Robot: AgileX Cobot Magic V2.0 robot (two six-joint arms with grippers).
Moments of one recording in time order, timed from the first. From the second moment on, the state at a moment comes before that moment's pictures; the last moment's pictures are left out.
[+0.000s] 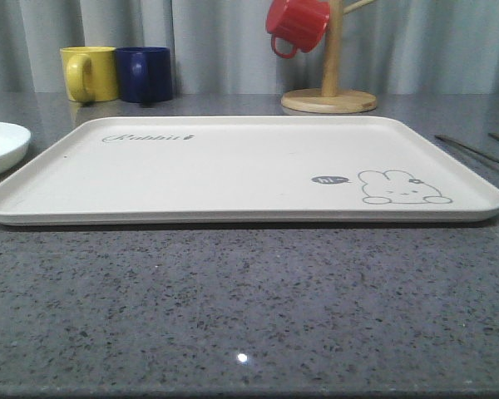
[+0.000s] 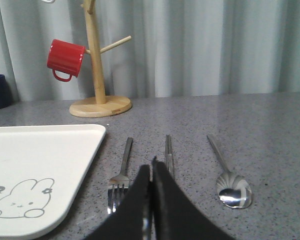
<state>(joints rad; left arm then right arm) -0.02 0.40 -0.68 0.08 0.65 -0.15 0.01 -0.01 0.02 0.00 -0.03 0.10</state>
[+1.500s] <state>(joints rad) 0.12 1.19 -1.09 0.12 0.94 -0.13 0.01 -0.01 0.02 0.00 -0.03 0.10</state>
